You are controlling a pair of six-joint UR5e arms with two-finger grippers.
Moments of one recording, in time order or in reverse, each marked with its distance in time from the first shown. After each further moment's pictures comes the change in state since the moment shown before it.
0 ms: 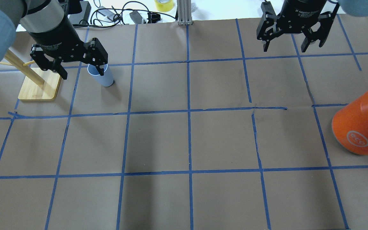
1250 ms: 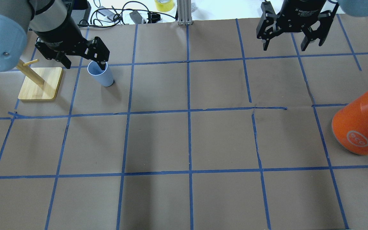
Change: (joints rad) left arm -0.003 -0.003 -0.045 0.139 -0.002 0.093; right arm 0.000 0.000 0.000 -0.012 0.001 -0.005
